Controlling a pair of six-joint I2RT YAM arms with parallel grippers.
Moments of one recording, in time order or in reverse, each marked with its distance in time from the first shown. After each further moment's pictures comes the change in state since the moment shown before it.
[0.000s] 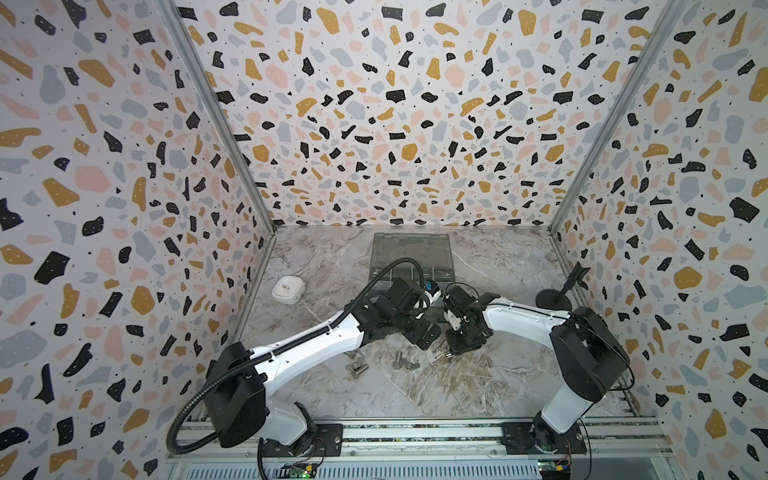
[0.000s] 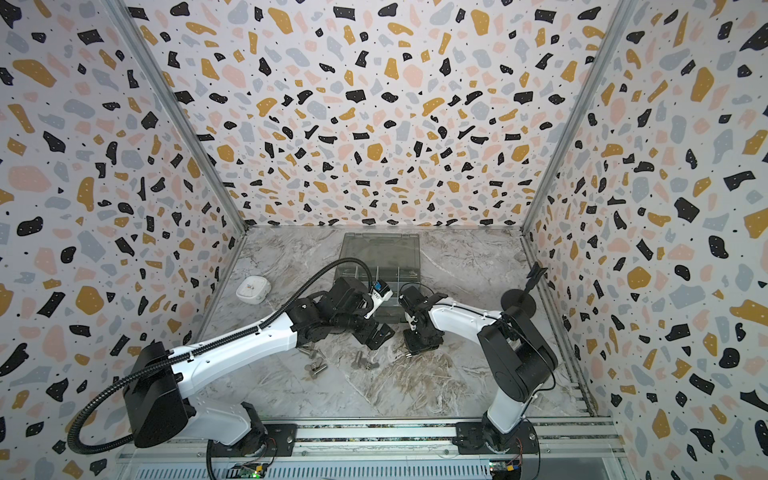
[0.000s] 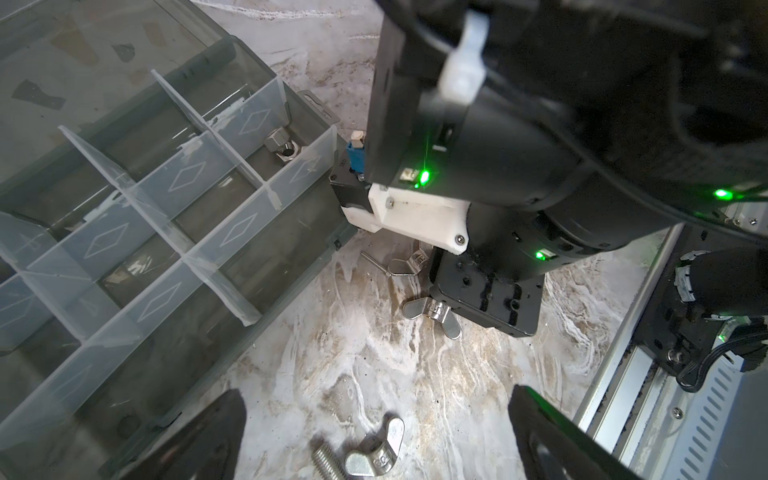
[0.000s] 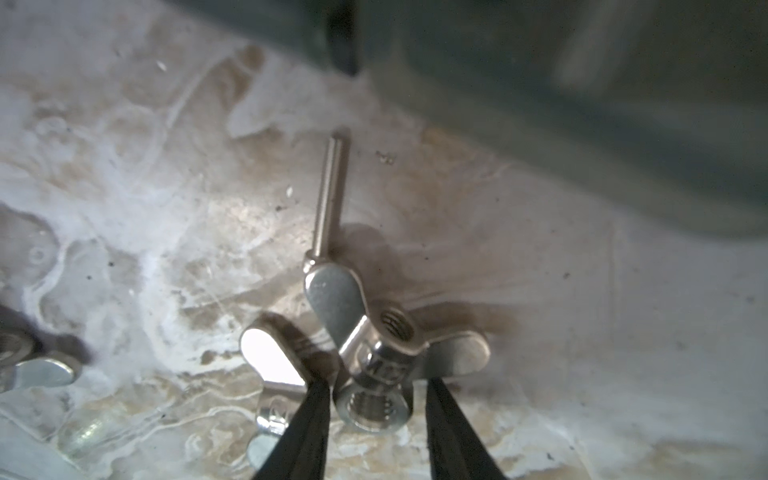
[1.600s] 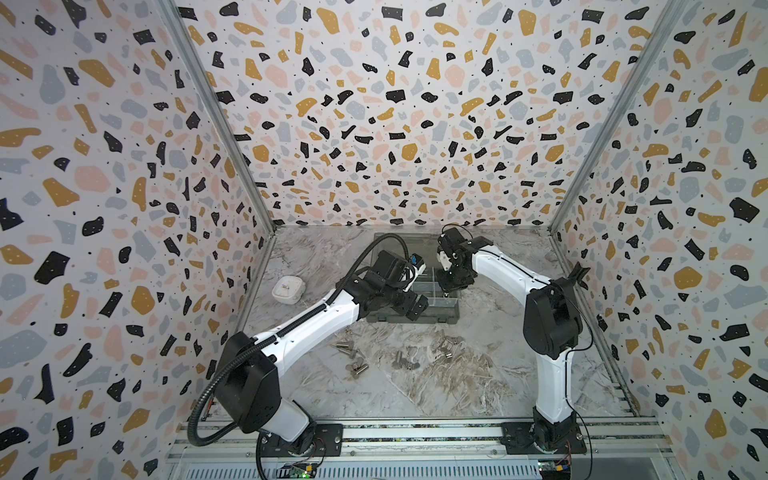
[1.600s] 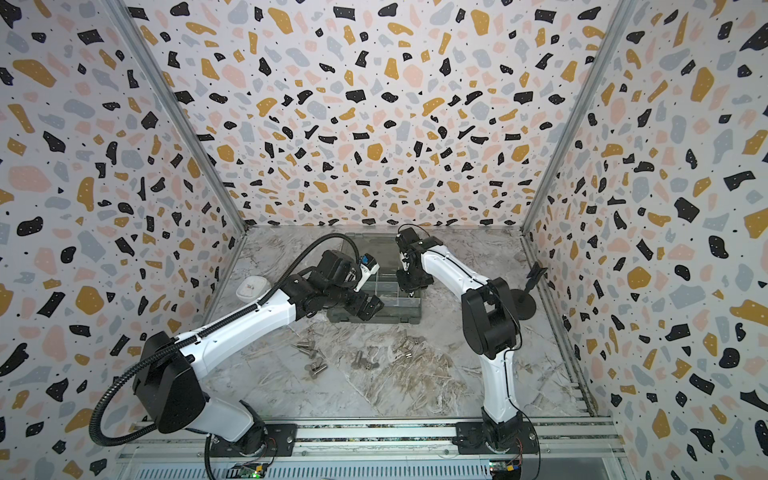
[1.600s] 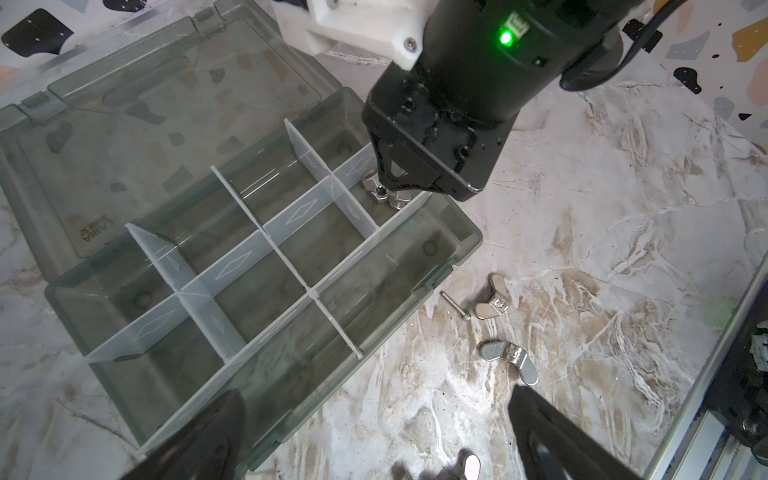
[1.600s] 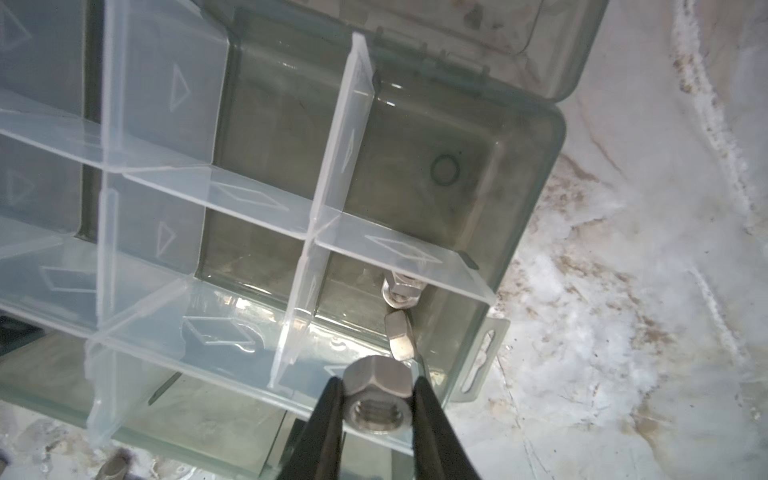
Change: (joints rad) left arm 0.203 0.084 0.131 -0.039 0.039 0.088; right arm -0.170 0.362 0.759 -0.230 0.081 -0.134
